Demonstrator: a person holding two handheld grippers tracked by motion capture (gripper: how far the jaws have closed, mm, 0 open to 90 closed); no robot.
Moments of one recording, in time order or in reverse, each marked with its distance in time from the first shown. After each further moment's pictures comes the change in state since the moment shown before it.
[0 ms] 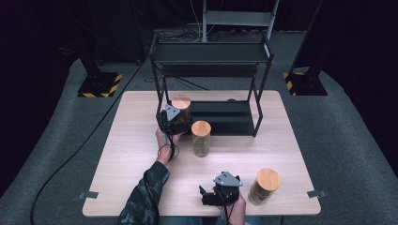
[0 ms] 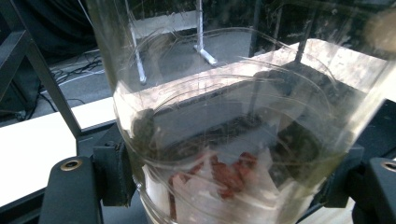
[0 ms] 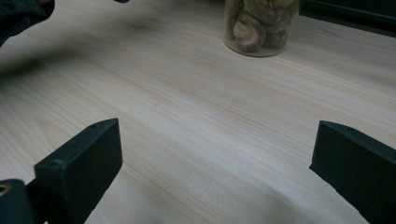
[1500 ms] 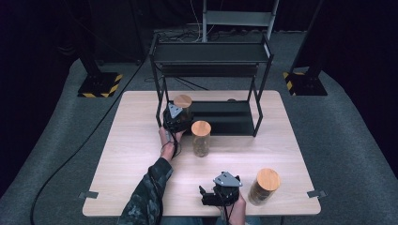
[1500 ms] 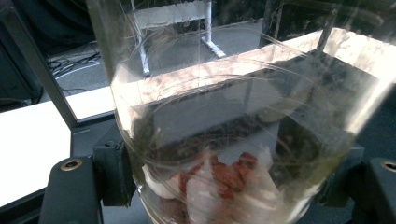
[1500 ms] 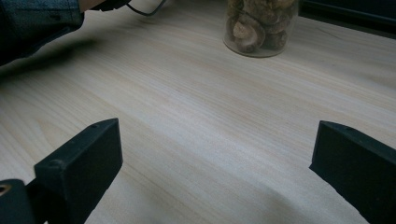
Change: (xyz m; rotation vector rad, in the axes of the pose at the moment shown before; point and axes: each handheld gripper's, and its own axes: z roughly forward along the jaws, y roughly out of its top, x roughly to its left) left arm 0.006 -0.011 0.031 0.033 0.032 -0.024; right arm 0.001 0.000 0.000 -0.001 -0.003 -0.003
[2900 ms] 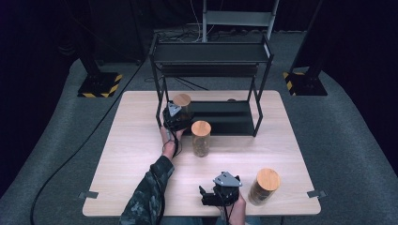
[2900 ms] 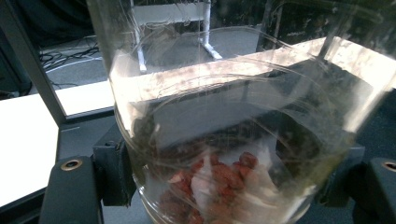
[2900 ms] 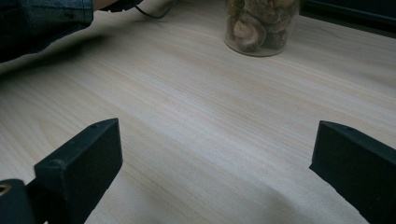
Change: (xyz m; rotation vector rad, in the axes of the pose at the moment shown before) left arm 0.006 -0.004 0.014 -0.012 -0.021 -0.054; right arm 0.000 0.000 0.000 0.005 0.000 -0.003
